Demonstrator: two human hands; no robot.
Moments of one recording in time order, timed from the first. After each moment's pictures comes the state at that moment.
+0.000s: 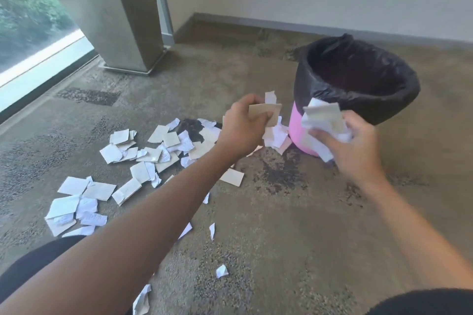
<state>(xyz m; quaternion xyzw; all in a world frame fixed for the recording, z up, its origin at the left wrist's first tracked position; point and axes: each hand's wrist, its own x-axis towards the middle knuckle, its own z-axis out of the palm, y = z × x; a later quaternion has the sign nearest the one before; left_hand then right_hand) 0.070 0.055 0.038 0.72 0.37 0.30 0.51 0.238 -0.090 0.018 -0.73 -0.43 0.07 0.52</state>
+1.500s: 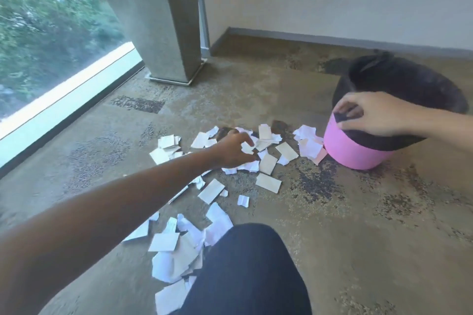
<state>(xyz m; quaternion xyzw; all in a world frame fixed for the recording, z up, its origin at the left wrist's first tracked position) -0.027 0.131 0.018 0.85 0.38 -0.01 0.36 0.243 -0.016 0.125 -0.80 -0.57 0.16 0.08</state>
